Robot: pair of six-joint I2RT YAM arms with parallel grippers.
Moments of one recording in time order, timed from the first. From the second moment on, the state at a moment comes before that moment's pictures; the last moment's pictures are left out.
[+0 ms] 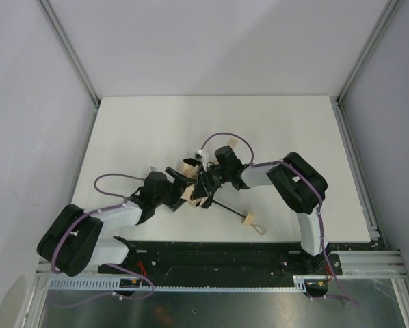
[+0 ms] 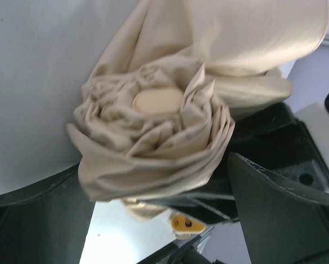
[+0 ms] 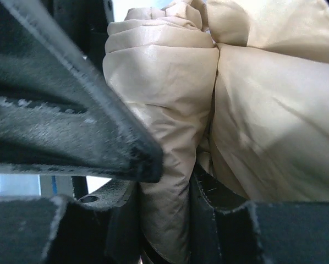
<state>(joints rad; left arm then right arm) -0.51 1.26 0.32 0.27 0.07 -1.40 0.73 2.05 1.08 0.31 -0.80 0.30</state>
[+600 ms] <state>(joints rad) -0.53 1.41 0.37 0.36 -0.03 -1.47 0.72 2.07 1.08 0.35 -0.88 0.40</state>
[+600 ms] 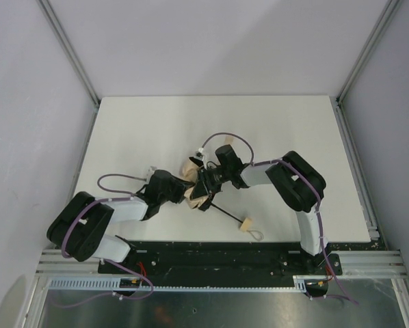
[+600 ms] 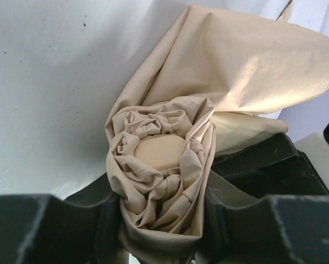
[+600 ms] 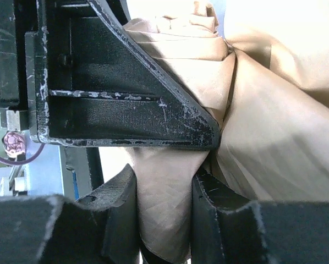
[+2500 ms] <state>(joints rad) -0.44 1.41 0.59 -0.05 0.06 -1.29 0.91 1.92 1.04 0.27 -0.22 0.08</state>
